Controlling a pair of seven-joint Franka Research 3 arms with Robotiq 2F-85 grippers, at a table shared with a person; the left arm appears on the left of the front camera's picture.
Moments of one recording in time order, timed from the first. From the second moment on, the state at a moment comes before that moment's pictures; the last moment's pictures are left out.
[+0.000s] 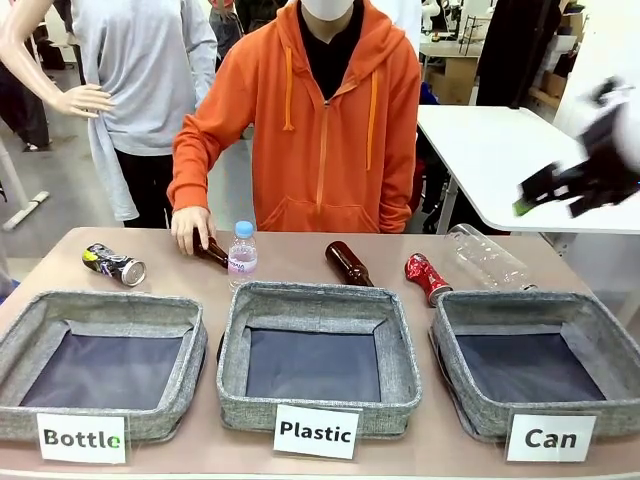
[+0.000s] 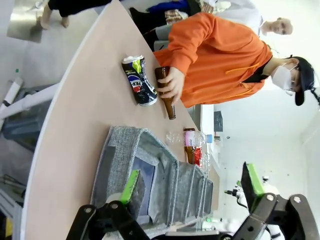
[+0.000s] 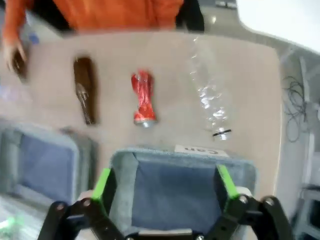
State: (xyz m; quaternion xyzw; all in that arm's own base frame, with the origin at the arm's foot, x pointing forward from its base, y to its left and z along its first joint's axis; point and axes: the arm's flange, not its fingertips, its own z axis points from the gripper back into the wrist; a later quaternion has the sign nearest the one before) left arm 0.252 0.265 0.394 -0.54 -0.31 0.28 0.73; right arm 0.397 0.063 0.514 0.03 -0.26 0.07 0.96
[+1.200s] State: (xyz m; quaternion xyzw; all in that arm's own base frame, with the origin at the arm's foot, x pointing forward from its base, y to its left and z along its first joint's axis) left arm 0.224 0.294 0.432 -0.57 -0.33 0.29 0.69; right arm 0.519 0.147 0.445 -0.05 -0.14 0.22 0.96
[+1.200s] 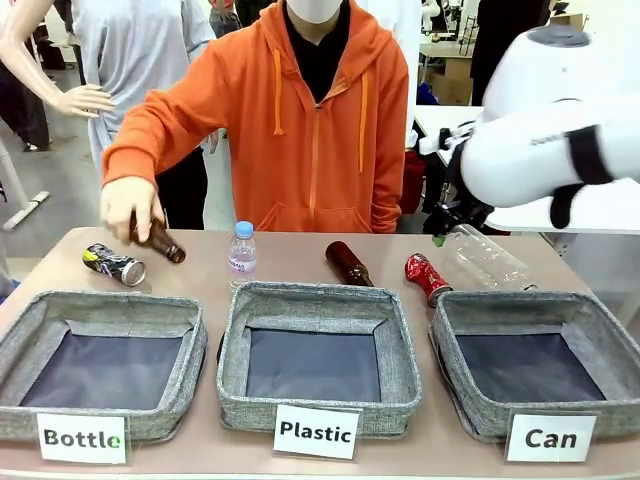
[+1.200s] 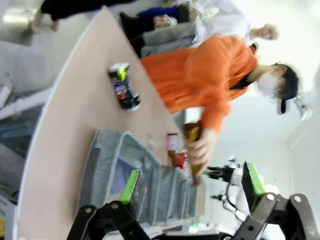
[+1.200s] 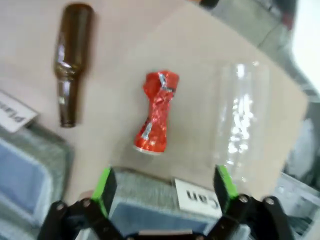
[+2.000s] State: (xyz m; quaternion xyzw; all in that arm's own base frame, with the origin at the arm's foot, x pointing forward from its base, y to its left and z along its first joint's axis) left arm 0.131 0.395 0.485 -0.56 -0.41 0.32 0.64; right arm 0.613 0.147 0.346 -0.04 0.00 0.27 0.96
